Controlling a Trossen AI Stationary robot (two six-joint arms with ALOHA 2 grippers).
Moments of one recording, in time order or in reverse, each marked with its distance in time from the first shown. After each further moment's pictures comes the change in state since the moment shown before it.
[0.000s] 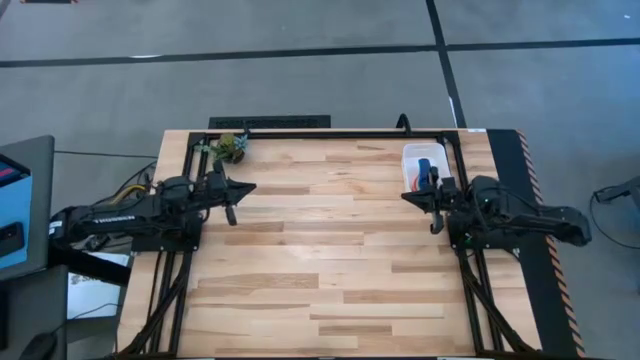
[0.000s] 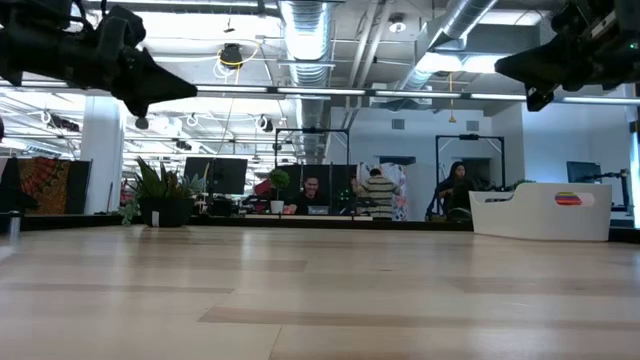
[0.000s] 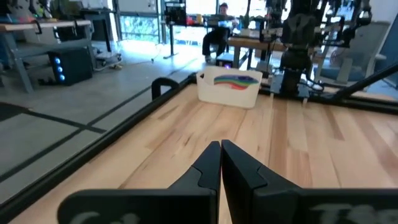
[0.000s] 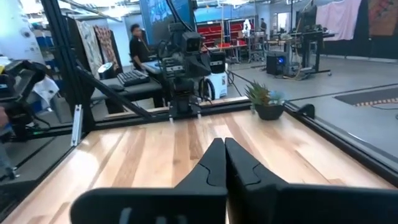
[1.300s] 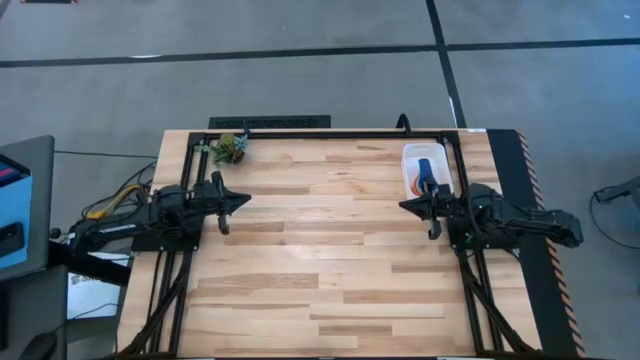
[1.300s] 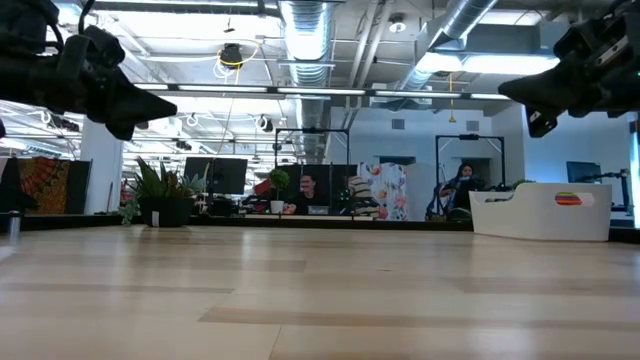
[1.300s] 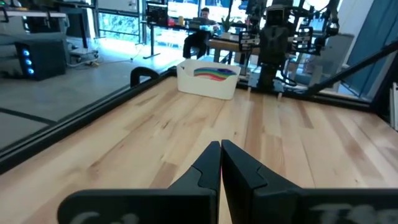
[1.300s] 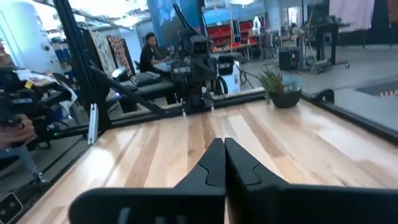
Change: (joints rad) left arm -0.008 -0.353 -0.152 -0.182 0.085 -0.070; right arm 0.019 -0.130 -0.150 0.020 -0.023 0.085
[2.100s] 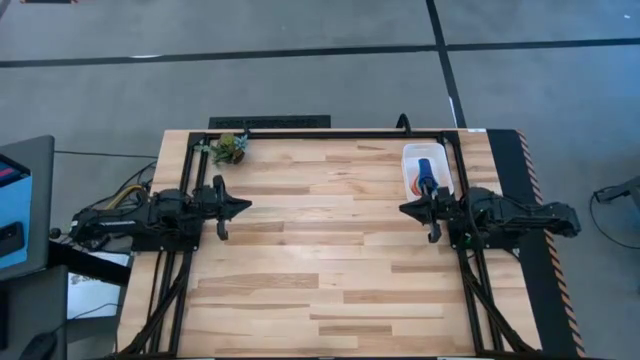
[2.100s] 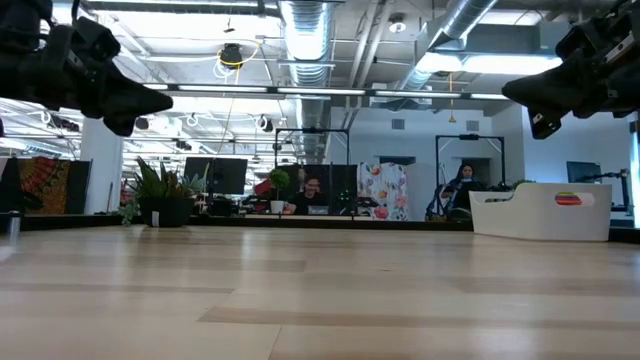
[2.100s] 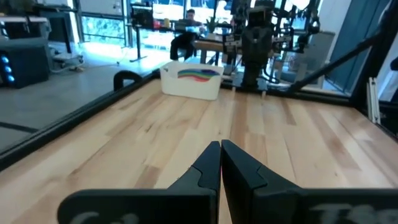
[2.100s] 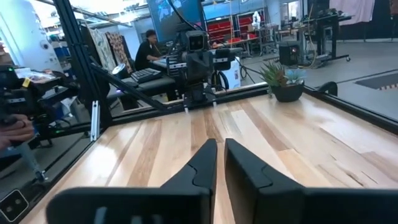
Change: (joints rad) left arm -0.141 0.000 -0.002 0.013 -0.090 0.025; right arm 0.126 -0.007 -0.002 -0.030 0.121 0.016
